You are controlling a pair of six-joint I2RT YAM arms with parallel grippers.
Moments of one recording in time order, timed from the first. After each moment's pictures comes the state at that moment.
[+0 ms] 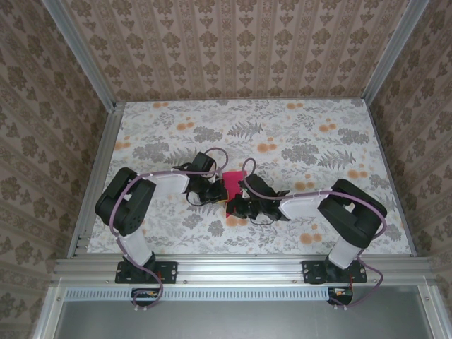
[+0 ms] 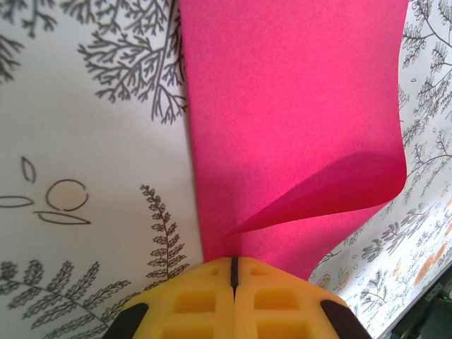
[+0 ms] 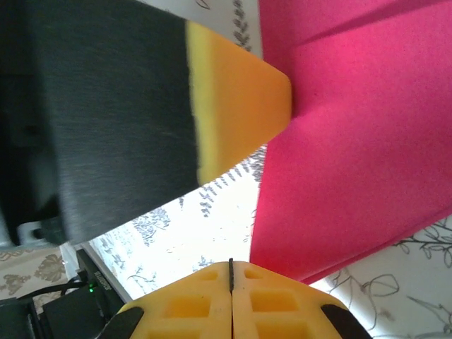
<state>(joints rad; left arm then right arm) -0.63 1.76 0.87 -0.26 0.51 -0.71 0.81 1.70 0.69 0.23 -0.35 1.08</state>
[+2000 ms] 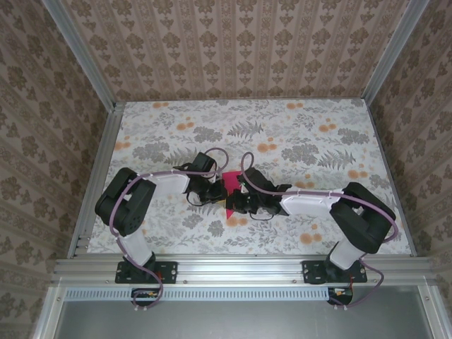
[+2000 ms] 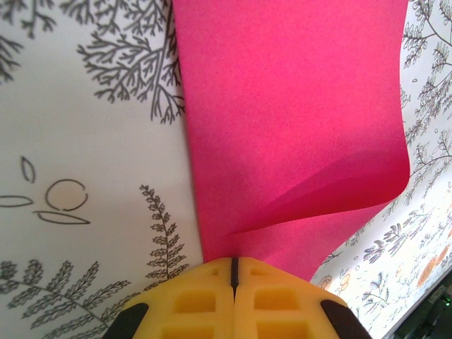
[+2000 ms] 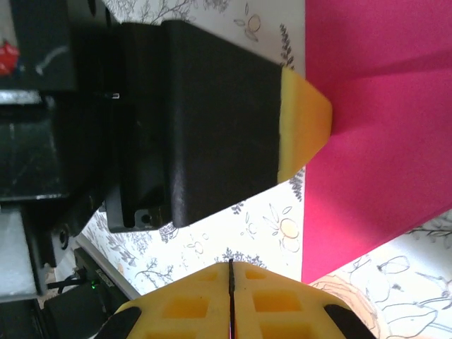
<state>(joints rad) -0.63 1.76 0.88 -0.26 0.50 -0.71 0.81 1.61 0.78 0.02 -0.31 1.00</state>
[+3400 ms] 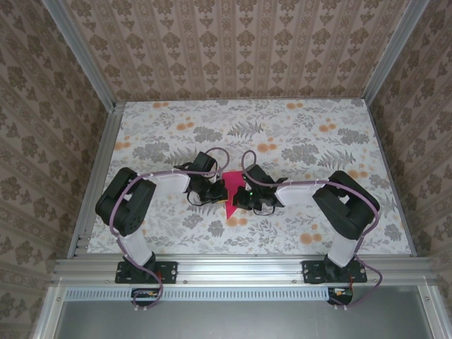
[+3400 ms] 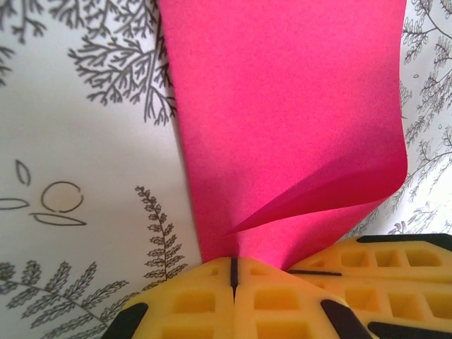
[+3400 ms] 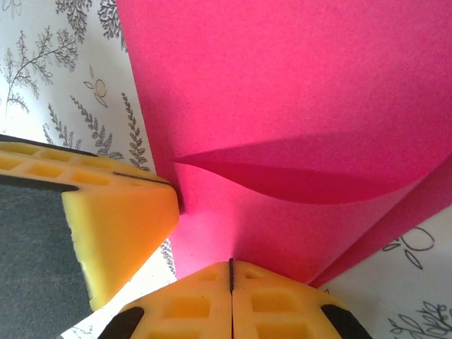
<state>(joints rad) -0.64 1.75 0.89 -0.29 0.49 -0.69 0.72 1.76 0.83 -0.04 -0.30 0.94</state>
